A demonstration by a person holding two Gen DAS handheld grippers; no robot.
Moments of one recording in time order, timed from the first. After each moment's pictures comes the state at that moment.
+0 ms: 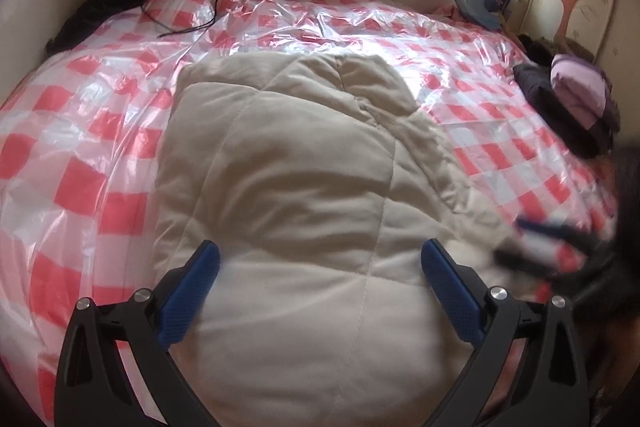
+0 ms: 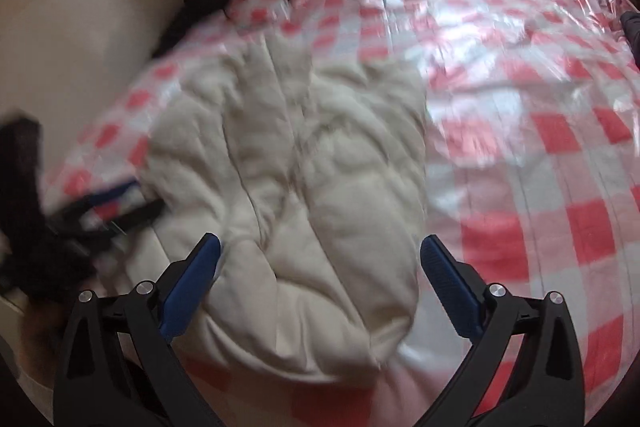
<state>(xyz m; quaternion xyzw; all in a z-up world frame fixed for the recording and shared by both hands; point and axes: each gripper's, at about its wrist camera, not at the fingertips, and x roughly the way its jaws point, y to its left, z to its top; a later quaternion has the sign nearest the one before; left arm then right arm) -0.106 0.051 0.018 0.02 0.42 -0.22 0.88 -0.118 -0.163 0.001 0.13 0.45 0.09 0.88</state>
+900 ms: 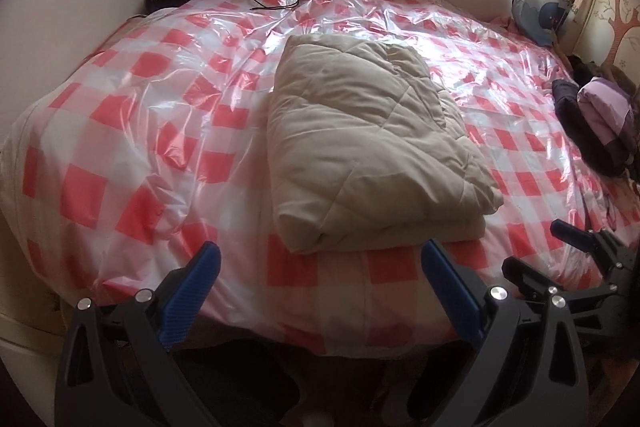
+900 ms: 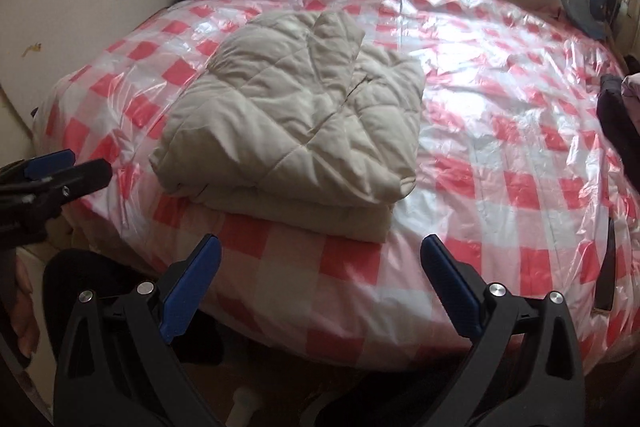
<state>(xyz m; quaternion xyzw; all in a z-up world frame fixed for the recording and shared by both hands) -0.242 0.101 0.069 0.00 0.46 -0.09 0.89 -0.232 -0.108 0.067 0.01 0.46 0.07 0.88</state>
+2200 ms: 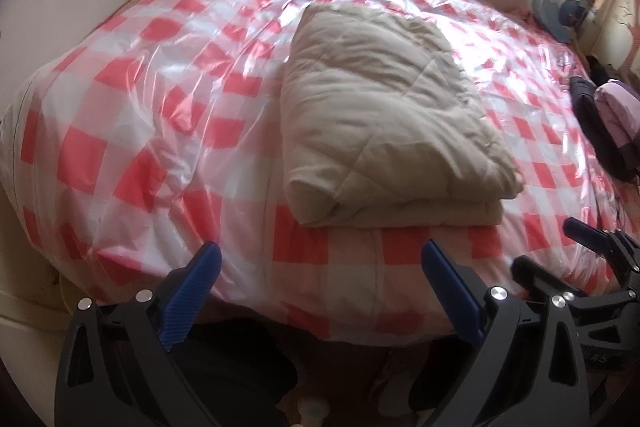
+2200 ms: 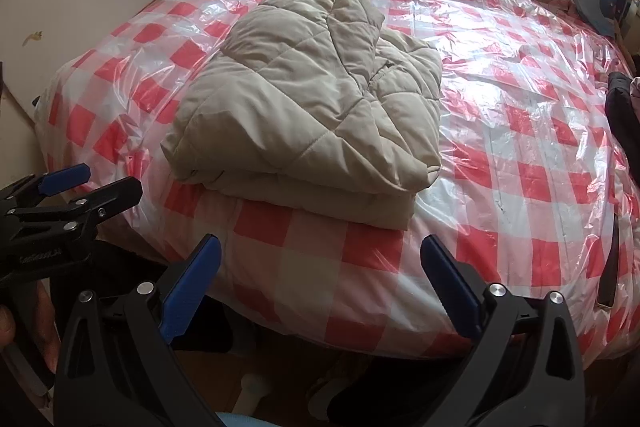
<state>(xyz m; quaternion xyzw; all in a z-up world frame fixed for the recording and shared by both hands) -0.240 0.103 0.042 -0.01 0.50 -0.05 0.87 -0.228 -0.090 0.064 0.00 0.49 0.08 0.87</state>
